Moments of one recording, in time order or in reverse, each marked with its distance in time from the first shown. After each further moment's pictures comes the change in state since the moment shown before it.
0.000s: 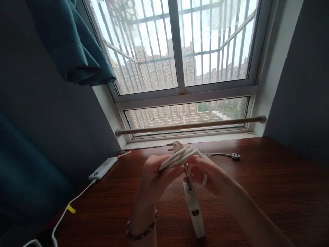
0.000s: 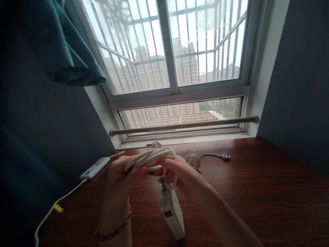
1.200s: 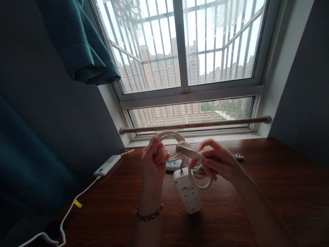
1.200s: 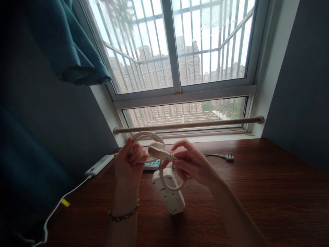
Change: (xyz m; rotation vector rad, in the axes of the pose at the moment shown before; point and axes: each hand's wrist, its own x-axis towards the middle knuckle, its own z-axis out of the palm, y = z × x) left_hand 0.022 -0.021 -0.004 -0.694 0.563 -0.248; right_hand -0.005 -0.017 -0.034 -0.314 -0.286 -0.382
